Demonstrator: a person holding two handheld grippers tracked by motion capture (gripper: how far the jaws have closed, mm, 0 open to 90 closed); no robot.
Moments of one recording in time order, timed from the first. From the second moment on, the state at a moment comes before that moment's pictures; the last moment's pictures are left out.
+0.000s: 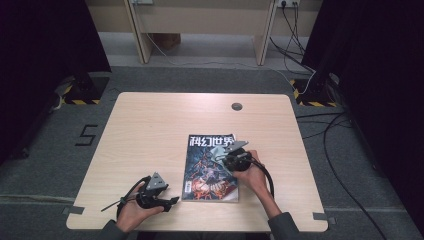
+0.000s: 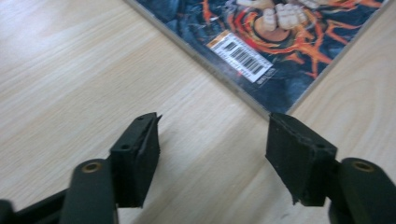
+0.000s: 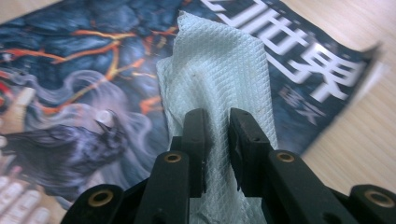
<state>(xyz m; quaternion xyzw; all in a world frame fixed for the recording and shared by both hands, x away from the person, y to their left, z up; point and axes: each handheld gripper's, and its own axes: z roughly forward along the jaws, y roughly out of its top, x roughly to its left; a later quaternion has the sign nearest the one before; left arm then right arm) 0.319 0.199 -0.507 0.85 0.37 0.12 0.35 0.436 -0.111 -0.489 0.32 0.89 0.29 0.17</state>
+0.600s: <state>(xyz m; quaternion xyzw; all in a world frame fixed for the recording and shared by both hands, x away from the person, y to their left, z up) 0.322 0.209 -0.510 0.85 0.39 0.13 0.32 0.429 -0.080 -0.489 0.29 0.90 0.28 0.17</state>
